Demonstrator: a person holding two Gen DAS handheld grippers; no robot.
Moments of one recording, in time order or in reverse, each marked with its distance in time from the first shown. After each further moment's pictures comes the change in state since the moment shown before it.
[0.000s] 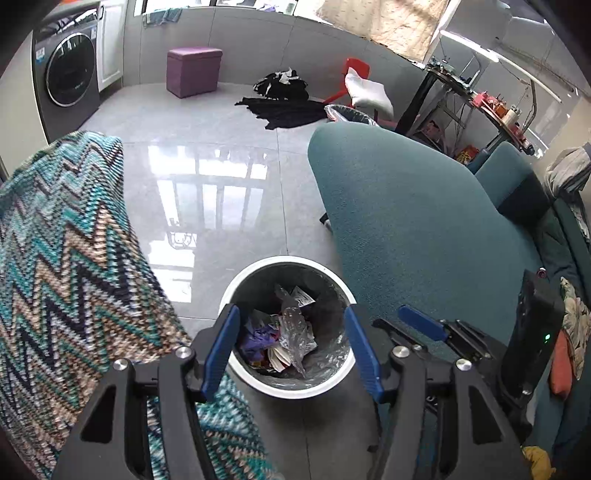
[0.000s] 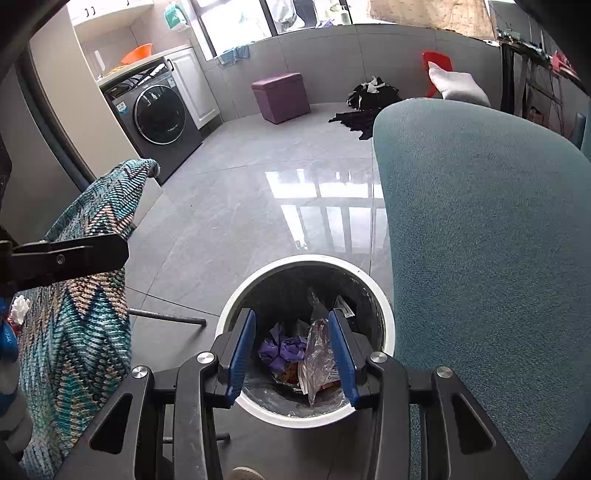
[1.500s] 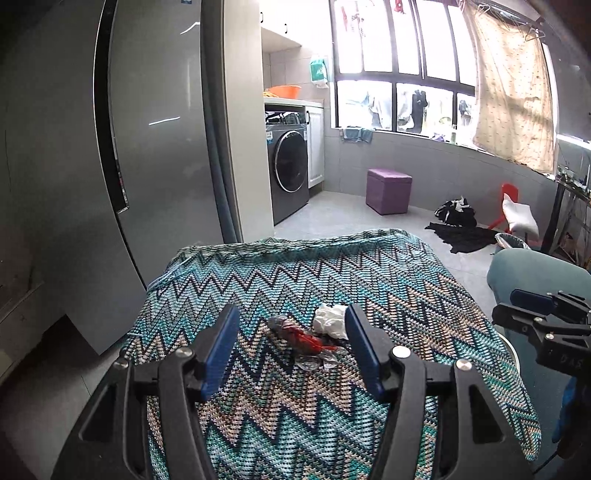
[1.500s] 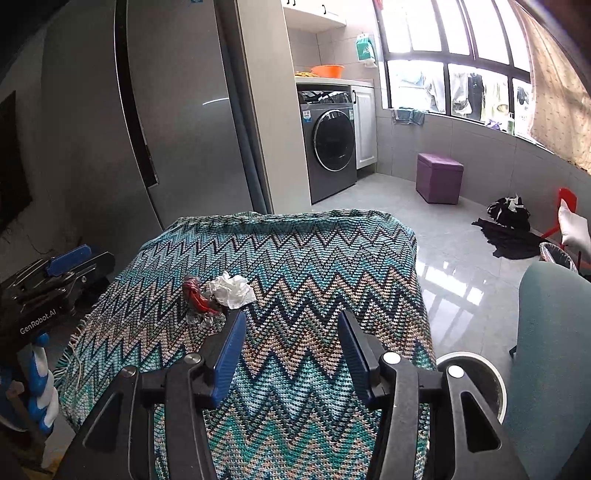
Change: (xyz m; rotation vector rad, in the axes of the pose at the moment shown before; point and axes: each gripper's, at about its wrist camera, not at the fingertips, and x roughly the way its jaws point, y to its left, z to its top) left arm -0.307 0.190 -0.183 -0.242 -0.489 0.639; right arm -0.106 0.307 -0.026 -0.464 -0.142 0.317
